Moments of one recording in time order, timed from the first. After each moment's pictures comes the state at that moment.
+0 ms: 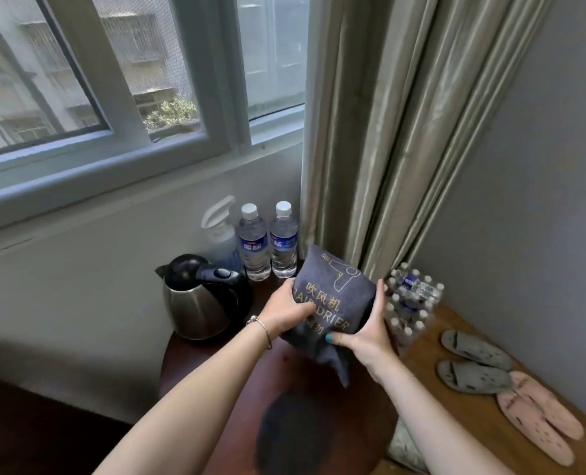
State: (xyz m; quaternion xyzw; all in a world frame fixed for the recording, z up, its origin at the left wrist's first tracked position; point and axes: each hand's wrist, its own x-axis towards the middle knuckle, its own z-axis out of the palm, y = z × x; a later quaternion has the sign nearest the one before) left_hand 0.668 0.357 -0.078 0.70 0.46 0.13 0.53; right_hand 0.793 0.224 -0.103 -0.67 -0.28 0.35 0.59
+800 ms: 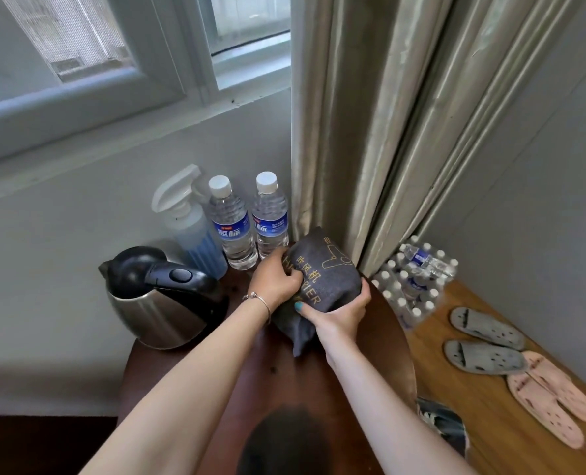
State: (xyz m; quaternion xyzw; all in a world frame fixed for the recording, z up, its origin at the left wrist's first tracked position) left_hand 0.722 0.432 -0.152 0.75 0.53 0.13 0.38; right_hand 0.789 0.317 -0.184 -0.75 -0.11 0.27 0.59
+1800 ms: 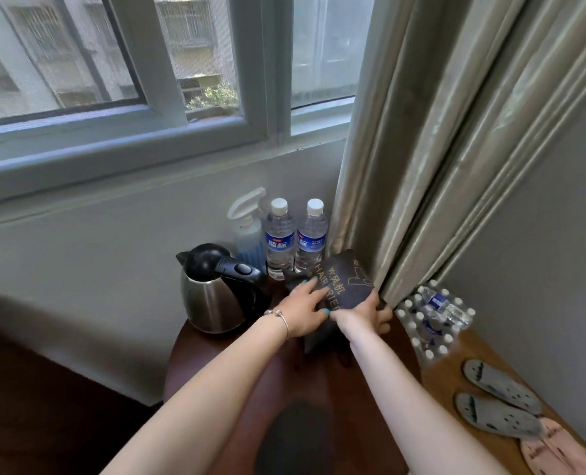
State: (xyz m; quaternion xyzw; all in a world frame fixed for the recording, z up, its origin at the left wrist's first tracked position) left_hand 0.674 0.388 -0.105 0.85 0.41 -0.04 0.32; right_hand 0.783 0.326 -0.112 -0.88 -0.14 0.31 0.33
